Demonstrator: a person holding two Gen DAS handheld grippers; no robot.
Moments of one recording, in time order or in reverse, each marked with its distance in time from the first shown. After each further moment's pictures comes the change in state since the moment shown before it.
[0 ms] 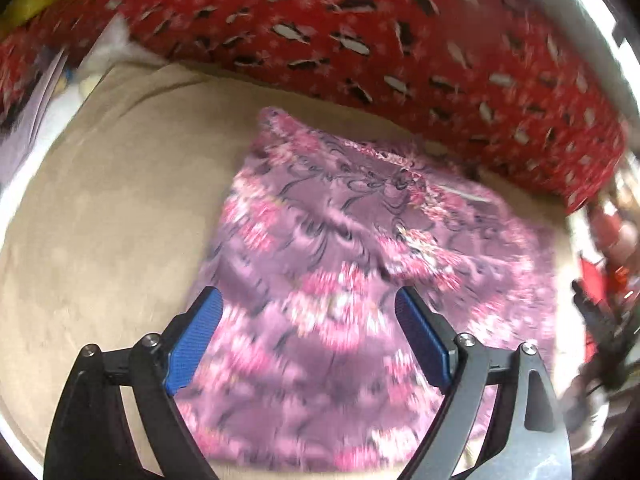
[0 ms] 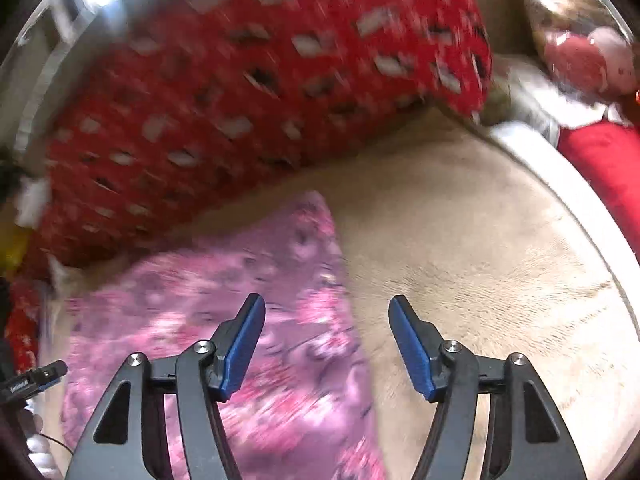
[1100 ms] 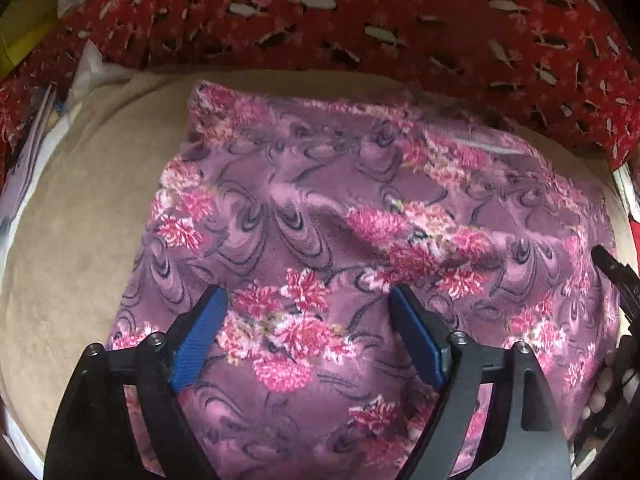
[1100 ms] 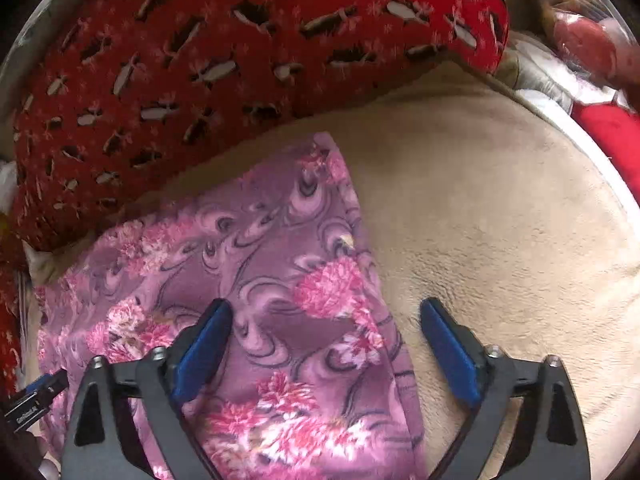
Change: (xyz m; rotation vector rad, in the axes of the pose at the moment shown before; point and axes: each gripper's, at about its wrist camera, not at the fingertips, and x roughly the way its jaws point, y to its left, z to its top) left arm 0.071 -0.072 -0.004 0.156 -0.002 0.224; right arm 0.061 0.010 -0.014 0.010 0.116 -0.082
